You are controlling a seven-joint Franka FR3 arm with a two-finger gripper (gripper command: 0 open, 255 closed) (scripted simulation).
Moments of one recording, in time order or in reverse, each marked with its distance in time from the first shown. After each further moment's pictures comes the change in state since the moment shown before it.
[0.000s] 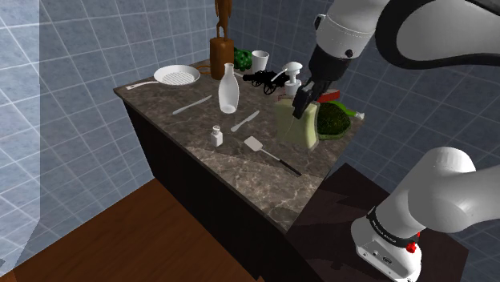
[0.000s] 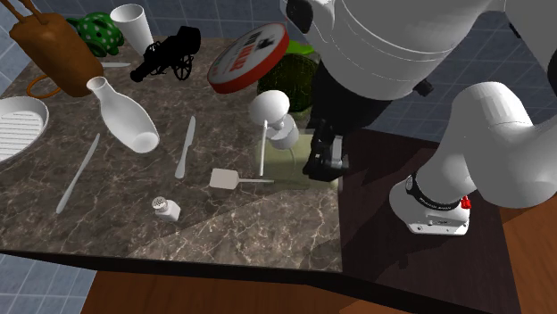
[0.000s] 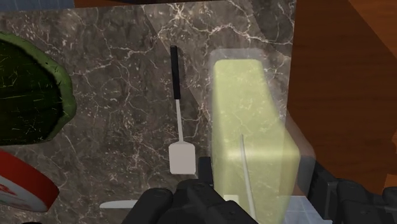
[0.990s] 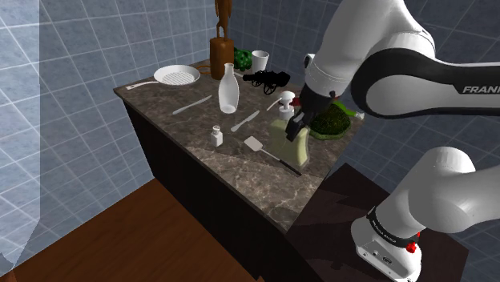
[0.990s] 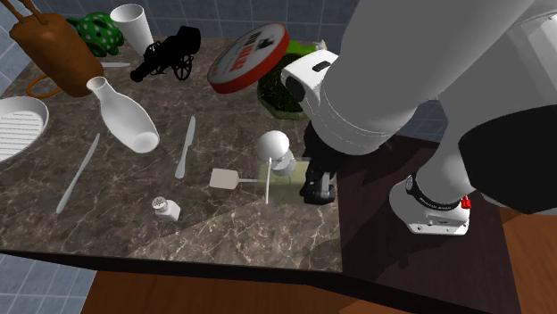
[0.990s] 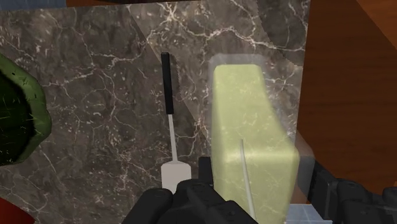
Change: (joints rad) arm 0.016 -0.008 0.031 -0.204 0.024 0.195 0.015
